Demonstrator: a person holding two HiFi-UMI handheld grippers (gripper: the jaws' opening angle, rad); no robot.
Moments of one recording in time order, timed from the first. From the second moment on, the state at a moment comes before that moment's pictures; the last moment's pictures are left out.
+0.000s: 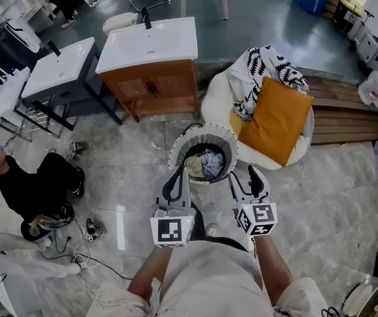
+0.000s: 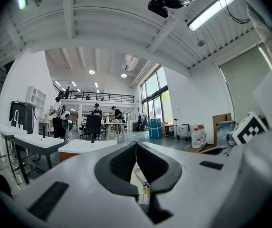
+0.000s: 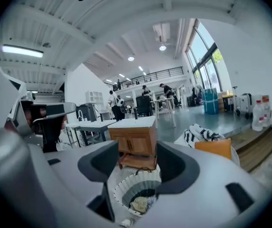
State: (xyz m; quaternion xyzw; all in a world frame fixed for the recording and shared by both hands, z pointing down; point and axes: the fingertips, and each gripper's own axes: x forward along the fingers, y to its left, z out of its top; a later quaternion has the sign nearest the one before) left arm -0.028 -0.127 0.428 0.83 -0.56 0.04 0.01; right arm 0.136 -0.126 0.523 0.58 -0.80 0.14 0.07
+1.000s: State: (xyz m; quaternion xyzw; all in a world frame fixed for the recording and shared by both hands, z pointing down) left arm -0.056 -0.085 0.354 0.80 -0.60 -0.02 -0.04; right arm 0.146 -0.104 0.358 0.59 -0.80 -0.06 0.03
